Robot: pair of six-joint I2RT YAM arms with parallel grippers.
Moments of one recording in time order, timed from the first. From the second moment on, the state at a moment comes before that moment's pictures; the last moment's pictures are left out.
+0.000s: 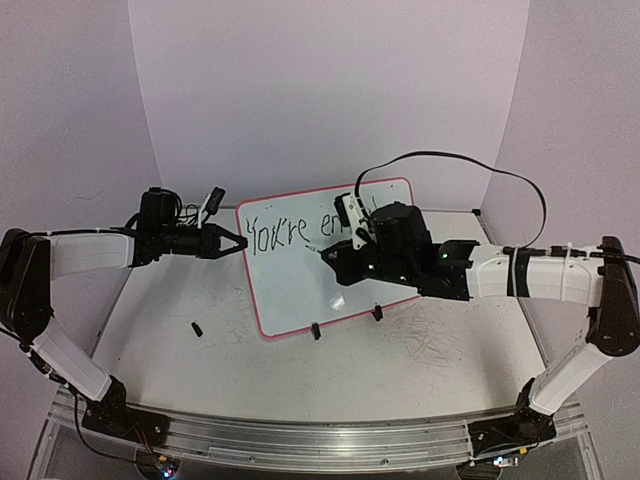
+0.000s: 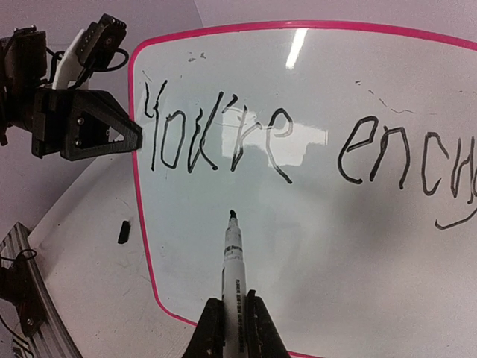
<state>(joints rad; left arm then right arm) -0.31 1.51 0.91 0.12 0.90 -0.31 0.97 1.58 1.15 0.00 0.13 0.34</state>
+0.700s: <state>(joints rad) -0.31 1.51 0.91 0.12 0.89 -0.29 1.01 1.66 1.23 0.00 0.12 0.34</state>
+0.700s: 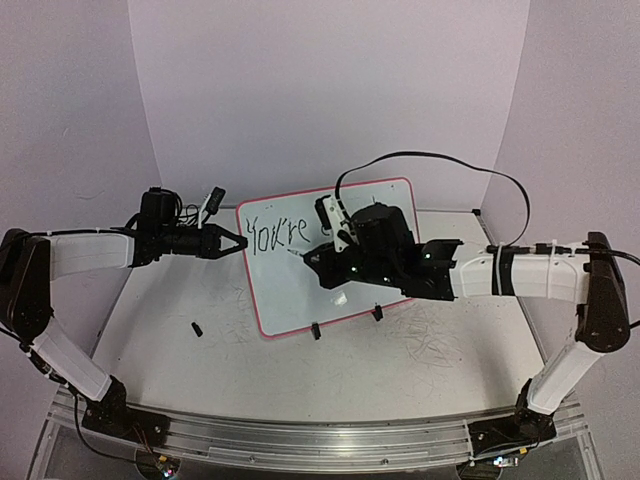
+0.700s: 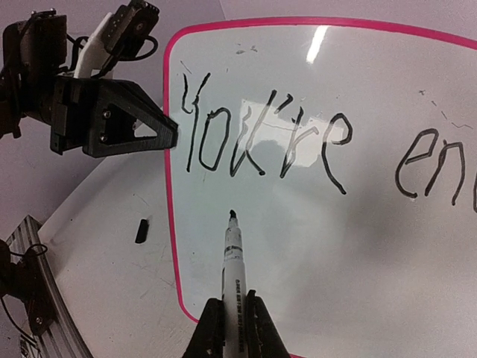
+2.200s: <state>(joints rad) -0.32 1.51 0.98 -0.03 0.86 -0.21 0.79 1.43 1.06 0.00 0.34 0.37</state>
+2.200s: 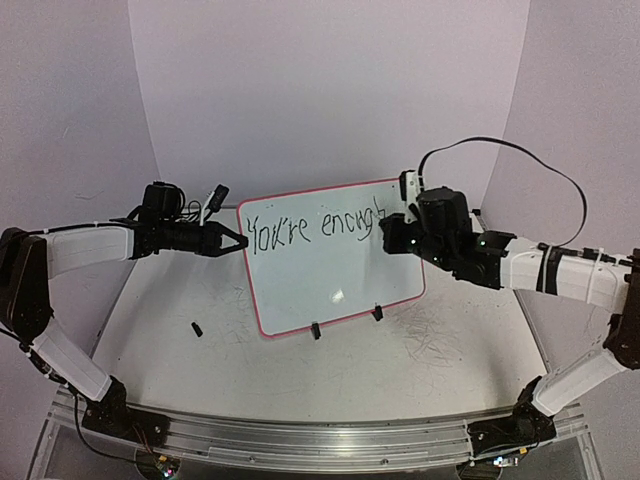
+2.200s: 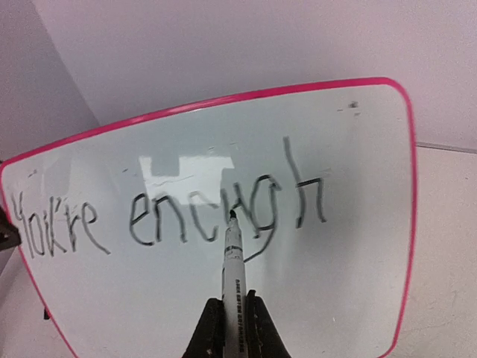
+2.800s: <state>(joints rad) -0.32 1.51 0.98 -0.03 0.86 -0.21 0.66 1.43 1.02 0.01 0.34 0.35</state>
